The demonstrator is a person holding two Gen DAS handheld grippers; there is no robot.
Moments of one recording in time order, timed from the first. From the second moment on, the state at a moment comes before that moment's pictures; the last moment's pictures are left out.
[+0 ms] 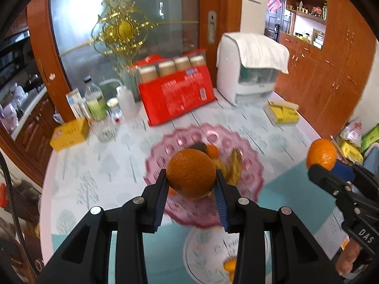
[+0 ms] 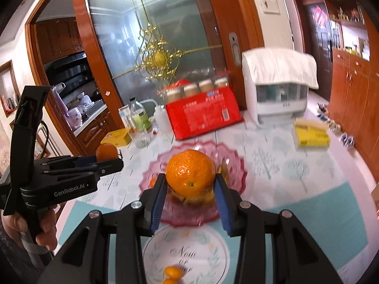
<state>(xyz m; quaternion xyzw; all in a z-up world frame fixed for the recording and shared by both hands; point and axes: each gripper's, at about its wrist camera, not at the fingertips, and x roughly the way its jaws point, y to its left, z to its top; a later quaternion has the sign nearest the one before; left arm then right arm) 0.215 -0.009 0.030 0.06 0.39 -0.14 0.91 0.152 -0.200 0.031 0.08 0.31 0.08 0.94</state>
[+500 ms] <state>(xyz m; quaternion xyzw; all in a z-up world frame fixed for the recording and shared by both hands) 0.311 -0.031 -0.035 0.09 0.43 -0.10 0.89 0.246 -0.194 -0.017 0.05 0.35 0.04 0.94</state>
